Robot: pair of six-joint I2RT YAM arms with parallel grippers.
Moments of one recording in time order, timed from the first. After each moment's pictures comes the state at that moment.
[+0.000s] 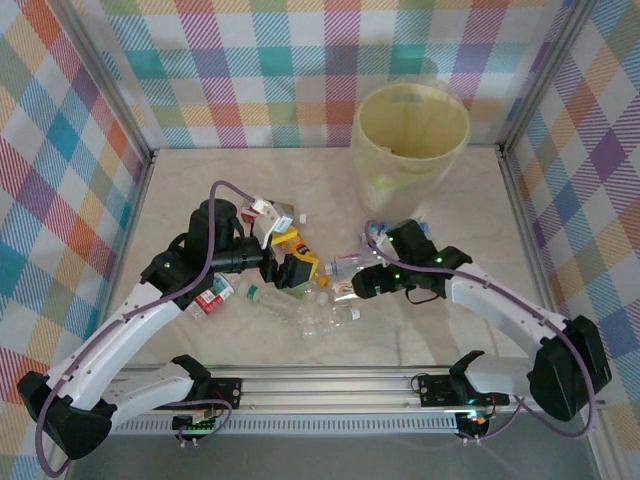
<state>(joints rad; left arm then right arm) -0.61 1.00 1.05 -0.48 0.53 -0.05 0.62 1.23 0.85 -0.64 -0.24 0.24</state>
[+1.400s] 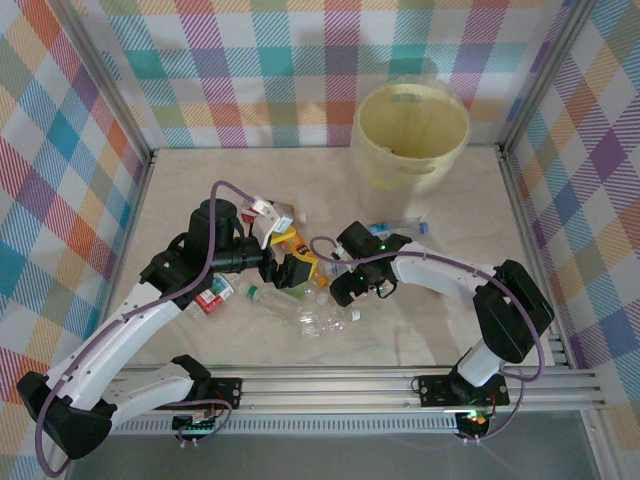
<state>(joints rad) -0.61 1.00 1.06 -0.51 0.51 -0.03 0.79 1.59 1.04 -0.70 0.00 0.13</state>
